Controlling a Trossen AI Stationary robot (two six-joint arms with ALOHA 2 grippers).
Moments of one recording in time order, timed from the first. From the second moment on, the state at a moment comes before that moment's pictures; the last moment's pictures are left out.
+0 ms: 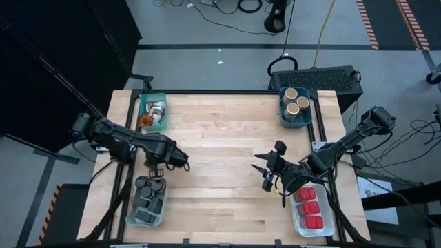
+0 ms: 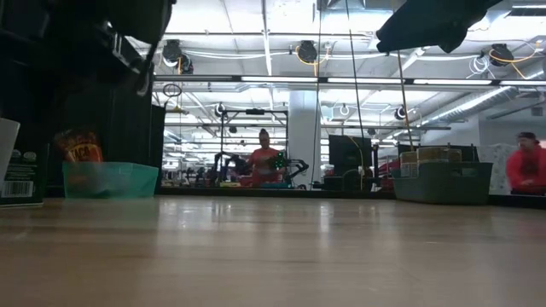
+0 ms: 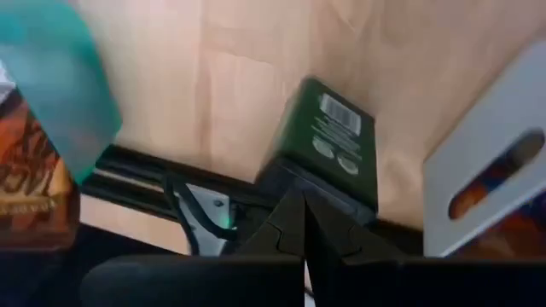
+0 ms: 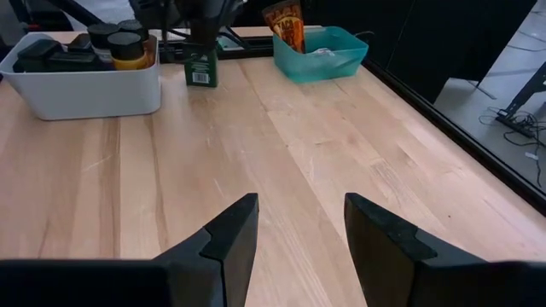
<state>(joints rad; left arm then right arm) -0.21 1.50 1.05 -1.52 -0.04 -0.42 0.57 1.24 0.79 -0.21 0.86 0.49</state>
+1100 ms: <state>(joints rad) -0.26 1.27 1.05 -1.51 -0.30 -0.92 0.57 1.24 0.79 -0.23 0.86 0.48</state>
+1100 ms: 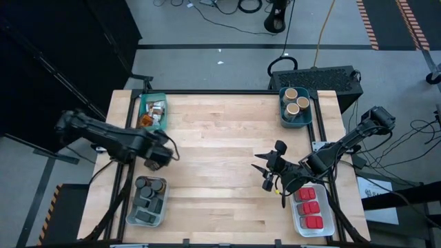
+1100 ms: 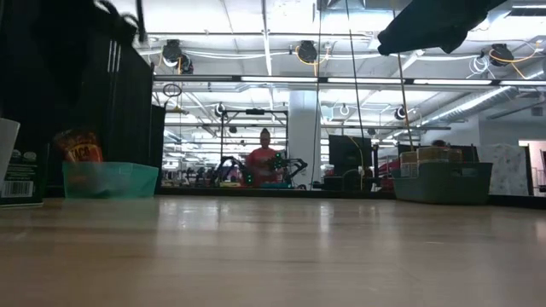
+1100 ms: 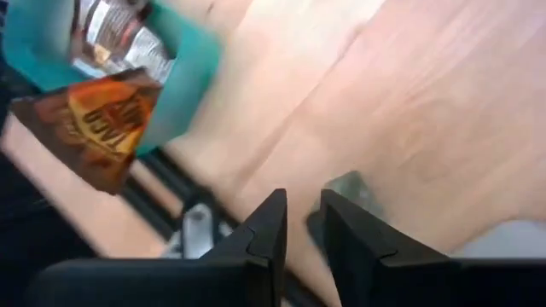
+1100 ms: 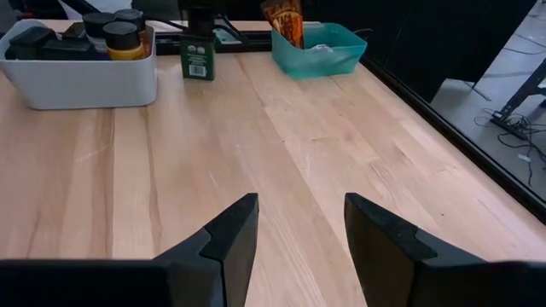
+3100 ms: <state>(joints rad) -0.41 1.28 0.88 -1.41 -0.15 -1.46 0.57 1.24 0.79 -0.26 0.80 0.48</state>
